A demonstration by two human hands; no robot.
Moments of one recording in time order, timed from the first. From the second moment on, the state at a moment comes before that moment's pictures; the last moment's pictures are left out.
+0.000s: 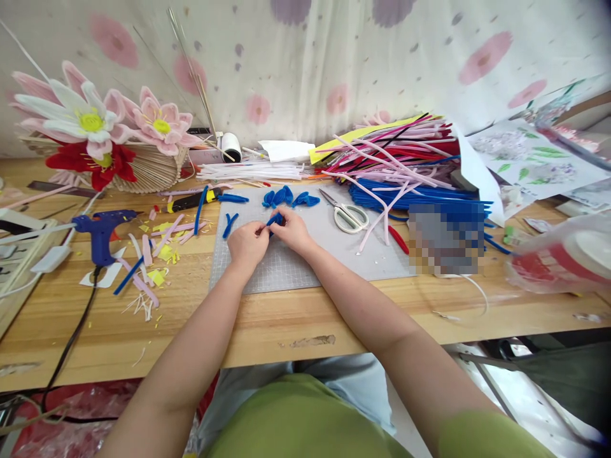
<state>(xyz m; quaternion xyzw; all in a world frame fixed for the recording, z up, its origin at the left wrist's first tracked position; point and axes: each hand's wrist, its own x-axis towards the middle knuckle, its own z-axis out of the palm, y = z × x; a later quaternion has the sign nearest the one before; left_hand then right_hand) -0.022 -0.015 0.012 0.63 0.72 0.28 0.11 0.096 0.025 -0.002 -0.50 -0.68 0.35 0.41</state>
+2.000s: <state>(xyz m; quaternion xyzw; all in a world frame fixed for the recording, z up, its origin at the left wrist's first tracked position) -0.025 0.005 -0.016 0.55 0.65 0.43 0.30 0.098 0.035 -0.015 -0.47 -0.62 0.42 0.47</state>
